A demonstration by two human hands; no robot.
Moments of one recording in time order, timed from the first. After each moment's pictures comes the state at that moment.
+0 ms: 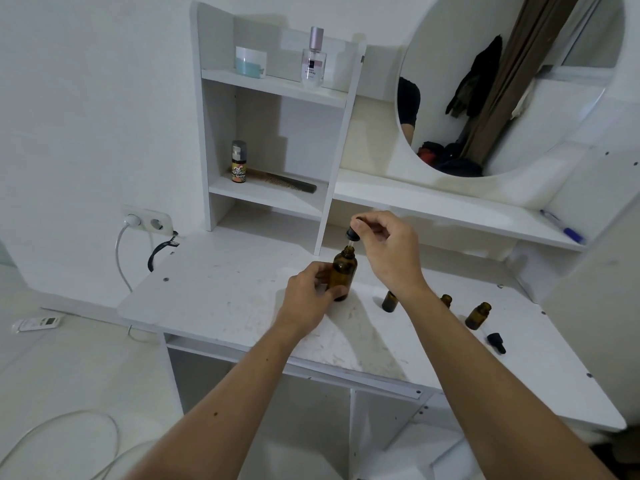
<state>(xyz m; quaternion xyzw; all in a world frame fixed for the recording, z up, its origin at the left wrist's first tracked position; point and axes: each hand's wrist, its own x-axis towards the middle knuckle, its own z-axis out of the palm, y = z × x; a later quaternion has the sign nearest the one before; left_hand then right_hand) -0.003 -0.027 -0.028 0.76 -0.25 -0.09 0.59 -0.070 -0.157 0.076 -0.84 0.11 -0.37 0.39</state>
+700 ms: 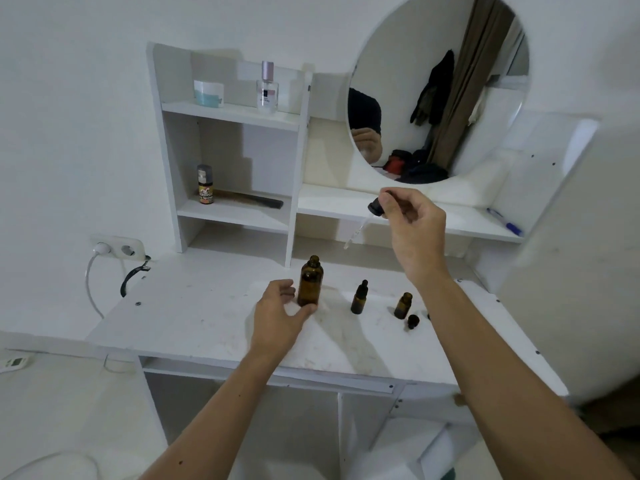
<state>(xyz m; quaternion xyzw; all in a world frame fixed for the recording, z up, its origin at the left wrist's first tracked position) -0.034 -0.013 -0.027 0.79 -0.21 -0.04 0.58 -0.128 -0.192 0.138 -0.73 0.14 -0.48 0.46</state>
